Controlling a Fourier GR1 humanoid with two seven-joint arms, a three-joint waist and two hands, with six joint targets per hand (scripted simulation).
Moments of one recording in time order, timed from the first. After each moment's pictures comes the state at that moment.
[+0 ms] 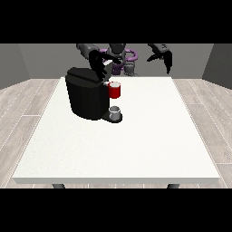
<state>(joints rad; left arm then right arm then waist) -0.30 0.08 0.12 -1.39 -0.12 -0.26 -0.09 -0.84 -0.22 -0.08 -1.02 0.11 -0.07 0.24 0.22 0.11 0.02</state>
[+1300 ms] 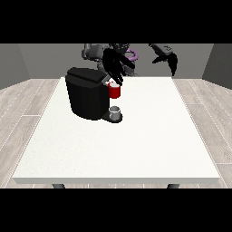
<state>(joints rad) -0.47 0.04 0.03 -1.39 -0.12 -0.32 -0.12 -0.90 -0.48 -0.18 -1.30 0.22 -0.02 0.68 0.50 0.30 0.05</state>
